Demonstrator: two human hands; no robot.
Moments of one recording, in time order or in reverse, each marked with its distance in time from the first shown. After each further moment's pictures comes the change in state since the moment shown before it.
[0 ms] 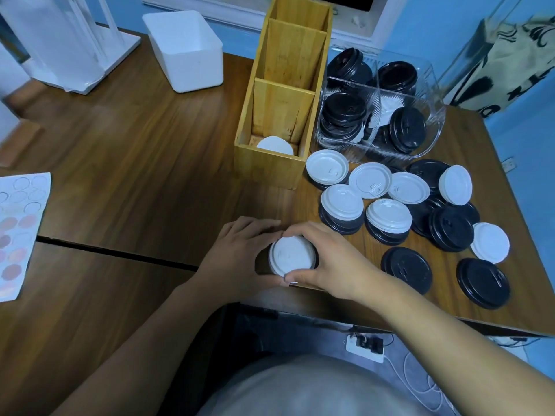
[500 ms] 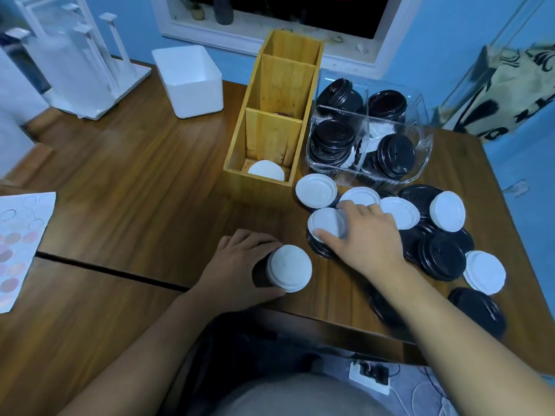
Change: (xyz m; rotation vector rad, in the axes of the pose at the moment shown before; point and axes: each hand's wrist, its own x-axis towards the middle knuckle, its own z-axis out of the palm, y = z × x) left_hand 0.026 0.016 0.001 0.063 -0.048 -0.090; right_hand 0.019 0.056 -0.067 -0.653 0.280 0.374
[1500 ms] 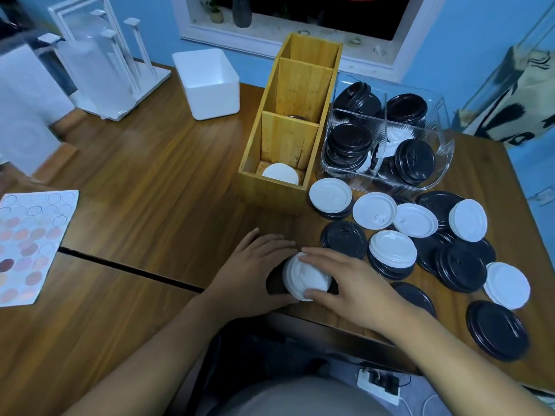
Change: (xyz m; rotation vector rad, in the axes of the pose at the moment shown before) left_hand 0.000 0.002 0.004 -0.022 0.055 0.102; right_hand -0.047 -0.024 0.009 0.587 -0.253 -0.499
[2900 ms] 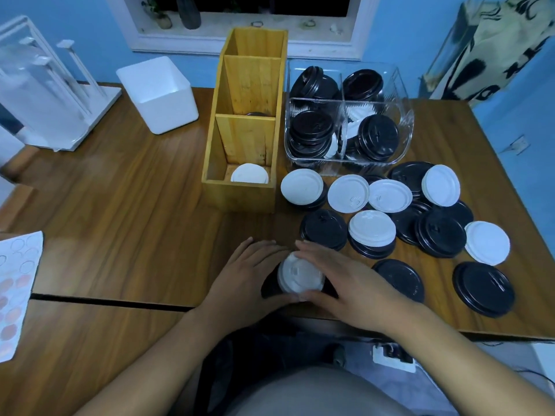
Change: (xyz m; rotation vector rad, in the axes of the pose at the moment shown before) left_hand 0.009 0.009 0.013 0.006 -0.015 0.096; right_hand -0.031 0.012 0.009 0.001 0.132 0.001
